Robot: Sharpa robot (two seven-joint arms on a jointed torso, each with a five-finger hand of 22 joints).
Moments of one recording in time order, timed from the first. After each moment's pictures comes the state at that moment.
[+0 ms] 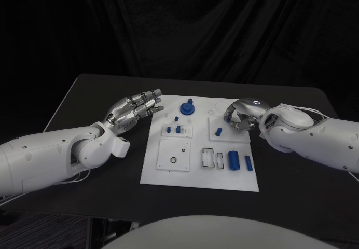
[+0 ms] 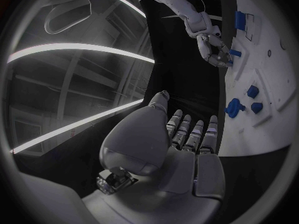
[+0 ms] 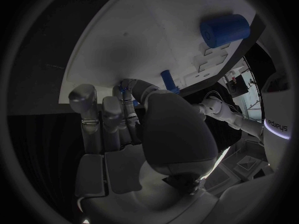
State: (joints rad) left arm 1.15 -0.97 -0.21 1.51 -0.08 0.07 0.68; left_hand 1.50 0.19 -0.14 0.14 0.44 0.43 0.11 0.05 0.06 0.19 0.14 0.25 0.04 0.14 0.22 0.08 0.03 0.12 0.18 0.29 0.05 0.31; right arm 1.25 -0.75 -0.25 1.33 -1.54 -0.37 -0.02; right_hand 1.41 -0.09 0.49 -0.03 0.37 0.97 0.15 0.23 0.39 0.89 0.09 0.55 0.24 1.36 0.01 1.18 1.06 0.12 1.34 0.12 0.91 1.31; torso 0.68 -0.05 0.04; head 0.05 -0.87
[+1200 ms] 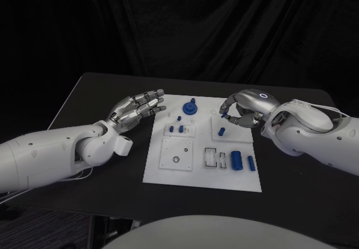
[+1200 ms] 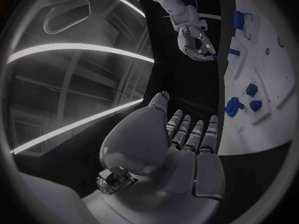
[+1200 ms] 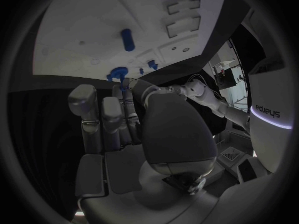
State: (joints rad) left arm 1.15 -0.97 -0.21 1.50 -0.08 0.08 0.68; left_hand 1.50 0.19 -0.13 0.14 0.45 0.43 0.12 0.05 0.06 0.19 0.14 0.25 0.04 0.14 0.23 0.09 0.03 0.12 0.18 0.29 0.05 0.31; right arm 1.32 -0.86 -0.24 1.60 -1.54 -0.44 -0.03; right_hand 1.41 -0.08 0.48 -0.03 0.34 0.98 0.14 0.25 0.42 0.92 0.08 0.54 0.23 1.37 0.00 1.19 1.07 0.12 1.35 0.10 0.93 1.31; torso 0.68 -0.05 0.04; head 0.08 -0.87
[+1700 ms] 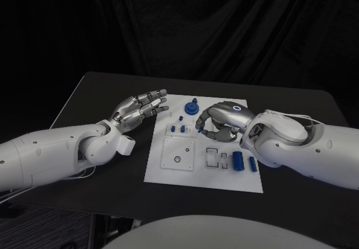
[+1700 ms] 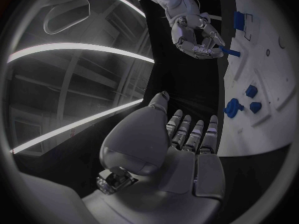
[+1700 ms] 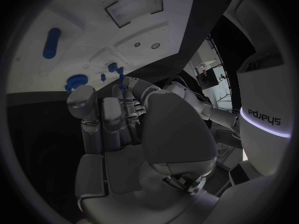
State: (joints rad) left arm 1.14 -0.97 -0.21 1.50 -0.08 0.08 0.68; left_hand 1.49 0.20 -0.13 0.14 0.45 0.43 0.12 0.05 0.06 0.18 0.14 0.25 0.04 0.14 0.23 0.09 0.03 0.12 0.18 0.29 0.05 0.31; right arm 1.29 -0.74 -0.24 1.67 -1.58 -0.40 -0.04; right_hand 1.41 -0.09 0.47 -0.03 0.33 0.98 0.14 0.25 0.43 0.93 0.08 0.54 0.23 1.37 0.00 1.21 1.08 0.12 1.36 0.10 0.95 1.31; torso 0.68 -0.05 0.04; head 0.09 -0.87
